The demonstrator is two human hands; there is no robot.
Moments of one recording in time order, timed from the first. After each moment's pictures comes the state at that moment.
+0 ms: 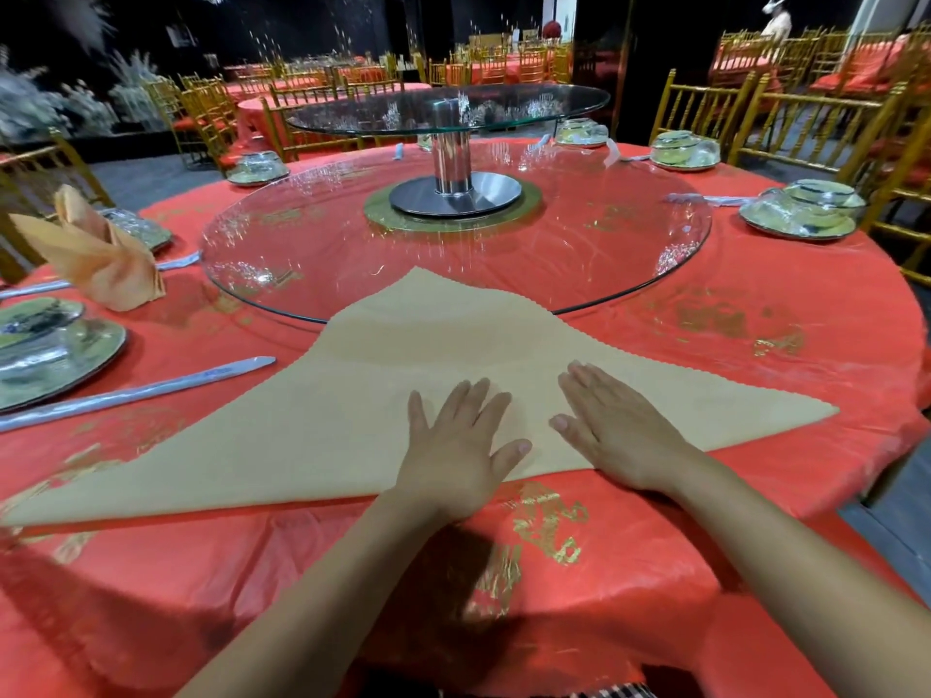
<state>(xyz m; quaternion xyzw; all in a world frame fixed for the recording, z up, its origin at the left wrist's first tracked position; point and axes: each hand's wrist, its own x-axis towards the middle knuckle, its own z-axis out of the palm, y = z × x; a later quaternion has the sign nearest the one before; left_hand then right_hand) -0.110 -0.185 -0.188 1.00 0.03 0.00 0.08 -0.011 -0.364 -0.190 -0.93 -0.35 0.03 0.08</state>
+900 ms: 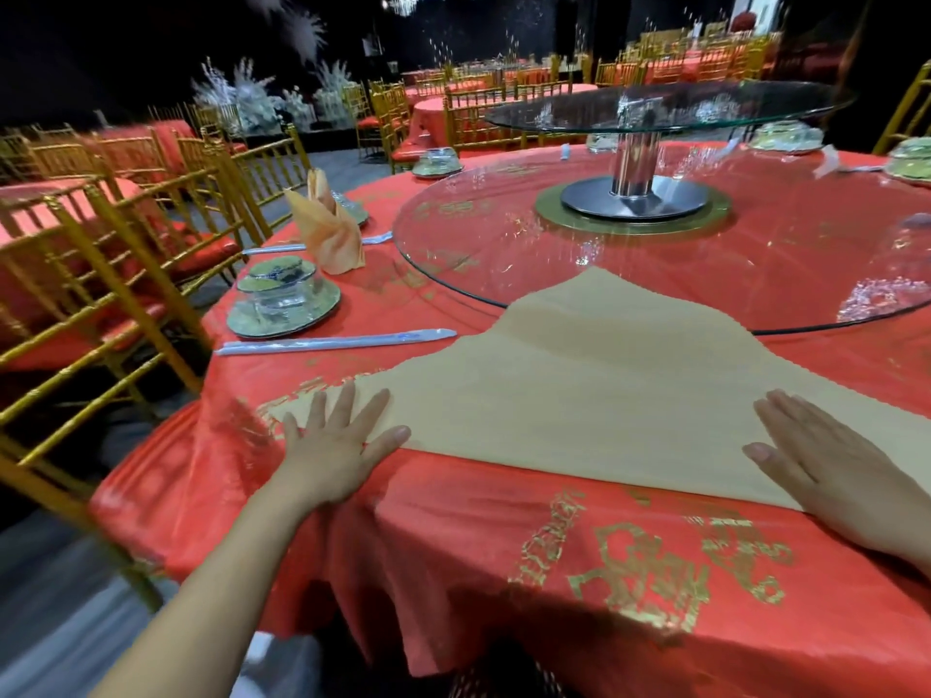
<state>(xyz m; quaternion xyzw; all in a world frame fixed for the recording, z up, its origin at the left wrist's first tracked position) -0.260 0.006 -0.177 0.93 0.36 -0.05 0.08 -0.017 -0.363 -0.180 -0.94 -0.33 0.05 0.12</state>
